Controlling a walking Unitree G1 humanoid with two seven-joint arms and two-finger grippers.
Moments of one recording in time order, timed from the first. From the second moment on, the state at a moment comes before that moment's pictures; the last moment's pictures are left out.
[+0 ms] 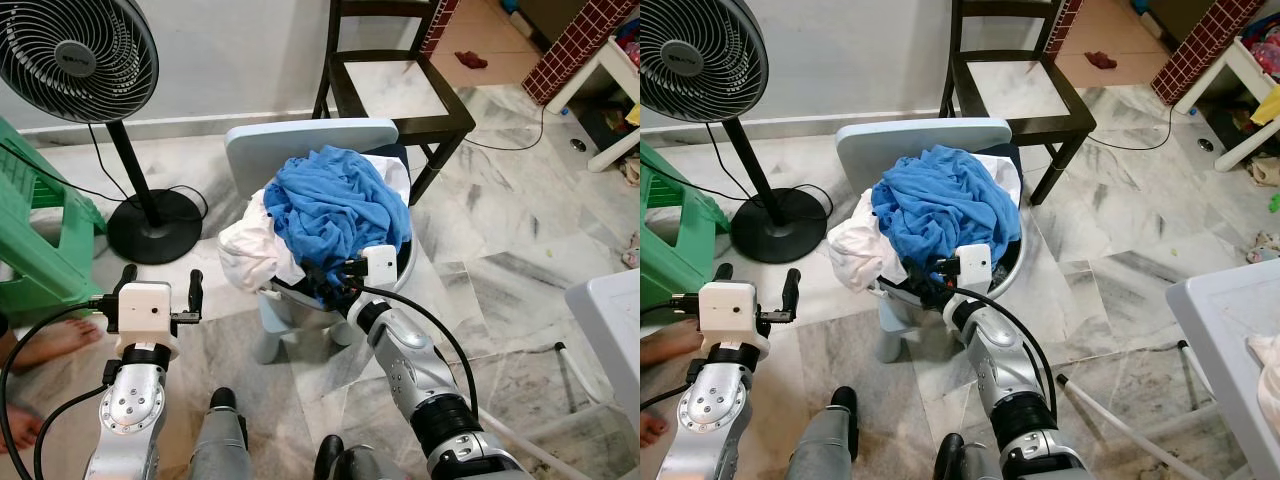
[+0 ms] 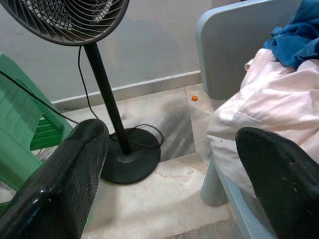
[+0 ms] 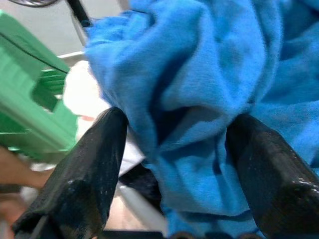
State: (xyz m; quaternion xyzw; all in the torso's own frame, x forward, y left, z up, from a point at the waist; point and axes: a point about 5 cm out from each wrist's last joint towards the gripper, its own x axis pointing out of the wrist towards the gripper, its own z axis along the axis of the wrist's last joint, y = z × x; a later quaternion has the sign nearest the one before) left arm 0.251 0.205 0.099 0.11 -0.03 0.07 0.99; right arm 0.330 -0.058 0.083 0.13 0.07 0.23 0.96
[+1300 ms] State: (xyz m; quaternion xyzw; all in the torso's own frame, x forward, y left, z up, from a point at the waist) left arm 0.258 0.172 0.114 0.16 -0.06 -0.07 0.98; right arm 0.358 -0.093 0.124 0.28 0.01 0.22 0.94
